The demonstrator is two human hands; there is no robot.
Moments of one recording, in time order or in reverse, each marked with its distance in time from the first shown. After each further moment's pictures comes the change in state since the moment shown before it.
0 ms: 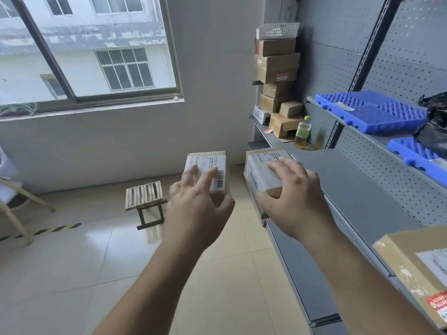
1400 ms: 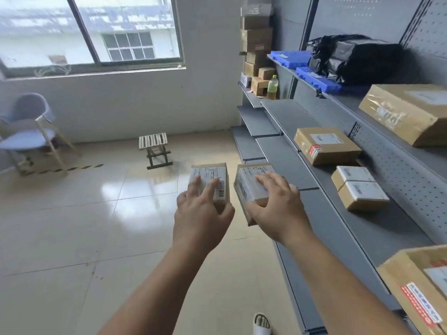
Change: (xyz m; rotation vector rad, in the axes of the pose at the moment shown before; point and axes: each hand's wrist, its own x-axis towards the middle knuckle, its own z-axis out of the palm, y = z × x) left_hand -0.644 0.091 -0.032 -0.004 -0.077 -0.103; right_hand -0.607 0.083 -0.174 0.033 -0.159 0.039
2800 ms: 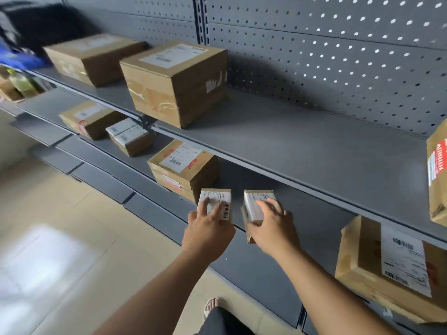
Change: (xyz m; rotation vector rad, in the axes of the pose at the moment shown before) left_hand -0.396 0.270 0.259 0.242 -0.679 0.845; right_hand -0.474 0.355 -0.145 -0.048 0.256 0.970
